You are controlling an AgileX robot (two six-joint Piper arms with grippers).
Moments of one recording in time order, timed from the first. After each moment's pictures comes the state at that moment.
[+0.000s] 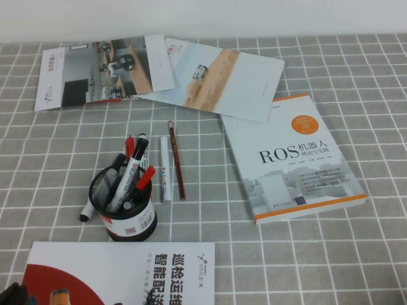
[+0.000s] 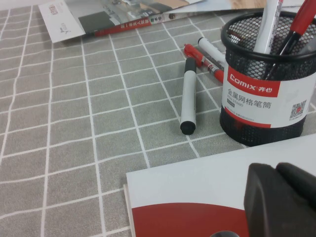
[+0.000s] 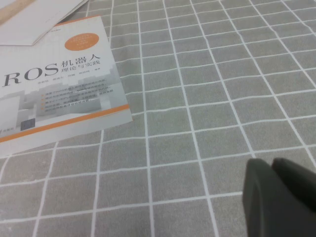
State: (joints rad) right arm -0.03 0.01 0.03 0.12 0.38 0.06; left arm -0.18 -0.01 0.03 -0.21 0.39 0.35
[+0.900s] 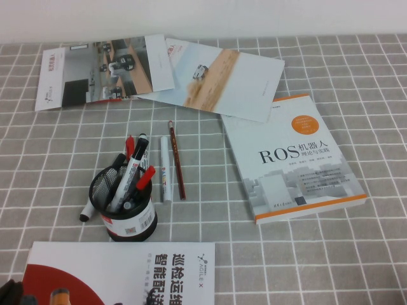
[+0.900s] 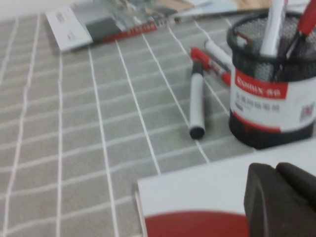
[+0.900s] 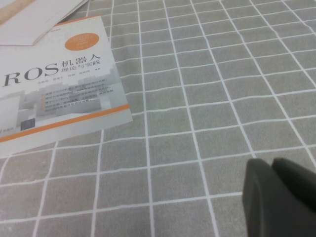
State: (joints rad) right arm -0.03 0.01 0.03 0.12 0.38 0.06; left arm -0.18 -0.01 0.03 -0.17 0.38 0.35
